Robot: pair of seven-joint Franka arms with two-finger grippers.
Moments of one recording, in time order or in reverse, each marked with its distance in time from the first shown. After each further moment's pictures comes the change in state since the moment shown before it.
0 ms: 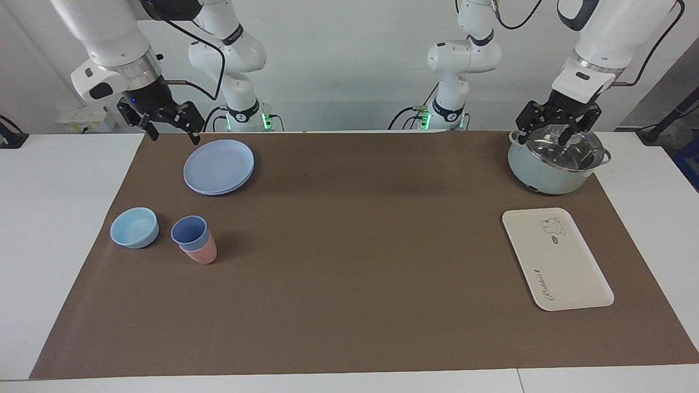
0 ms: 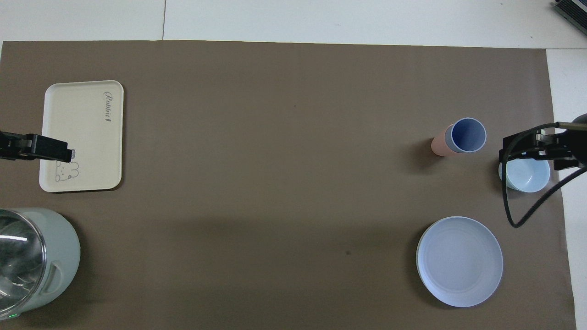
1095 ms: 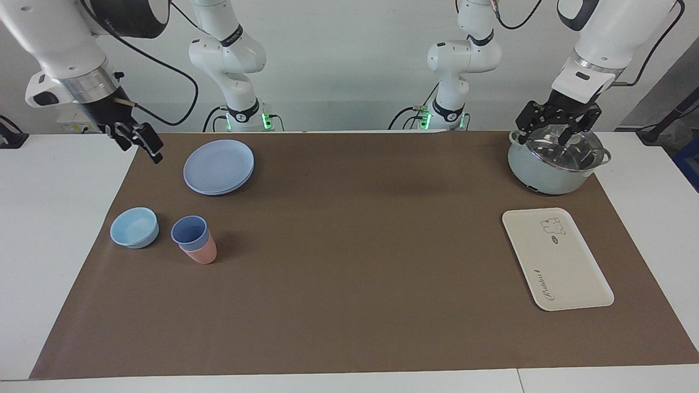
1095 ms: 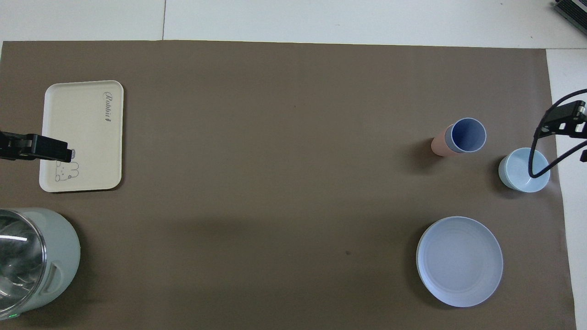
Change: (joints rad) left arm 0.000 0.000 0.000 0.000 0.000 0.000 0.000; right arm -0.147 0.078 -0.012 0.005 0.014 0.111 0.235
